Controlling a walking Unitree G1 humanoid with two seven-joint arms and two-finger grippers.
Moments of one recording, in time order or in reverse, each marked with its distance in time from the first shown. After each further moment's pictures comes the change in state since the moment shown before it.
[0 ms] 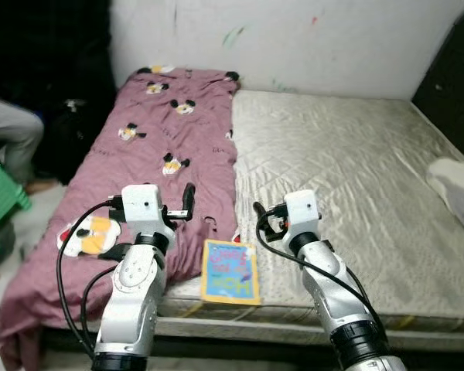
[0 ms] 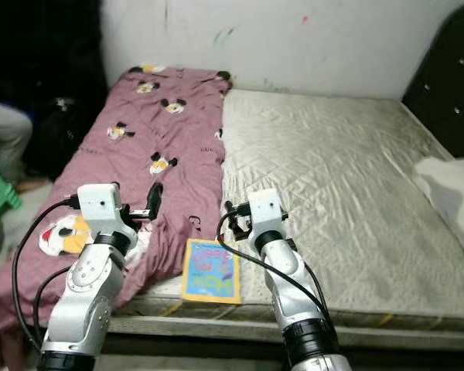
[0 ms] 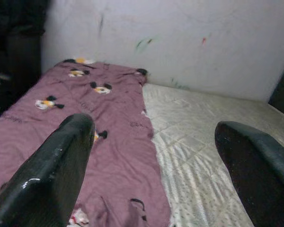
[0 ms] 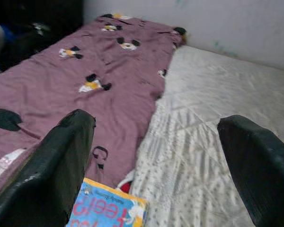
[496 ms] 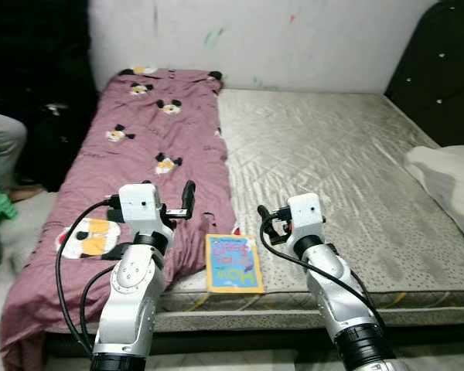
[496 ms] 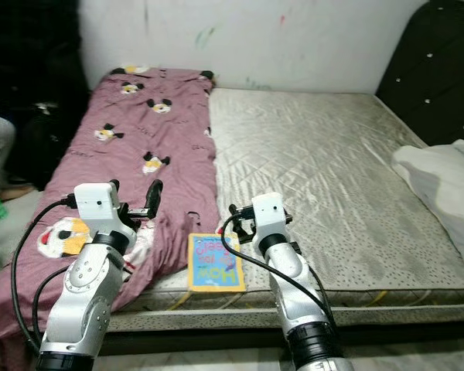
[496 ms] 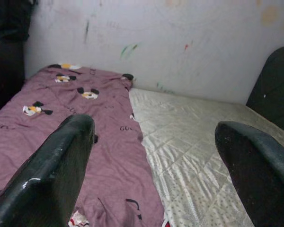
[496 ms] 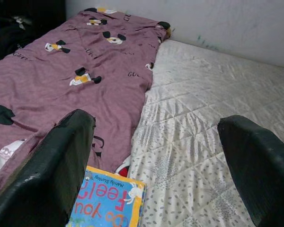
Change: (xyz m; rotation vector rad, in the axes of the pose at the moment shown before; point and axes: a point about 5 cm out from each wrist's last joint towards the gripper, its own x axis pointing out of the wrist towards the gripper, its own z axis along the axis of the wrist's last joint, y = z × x) left arm -0.002 0.001 0.002 -0.011 -0.022 -0.024; right arm -0.004 -0.007 -0.007 -0.013 0.025 -0.016
